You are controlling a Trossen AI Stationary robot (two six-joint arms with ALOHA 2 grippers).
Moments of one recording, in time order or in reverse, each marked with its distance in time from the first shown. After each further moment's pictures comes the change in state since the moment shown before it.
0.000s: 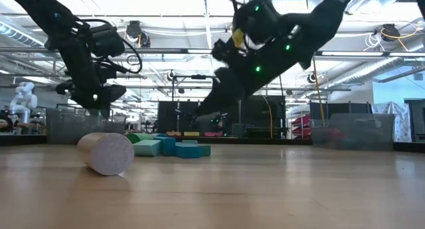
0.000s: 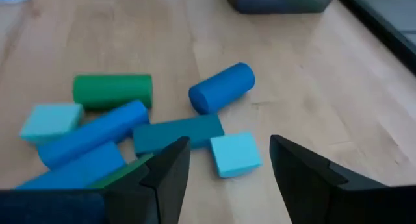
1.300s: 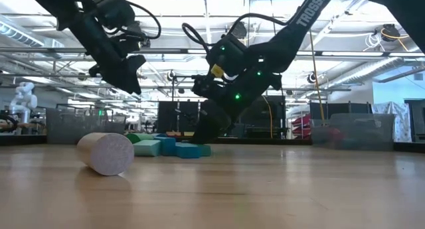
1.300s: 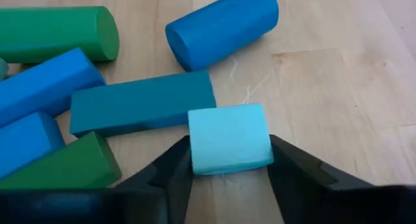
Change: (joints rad) left arm -0.248 -0.007 0.126 0.094 0.018 0.131; right arm -0.132 0.216 0.209 -0.224 -0.231 -0.024
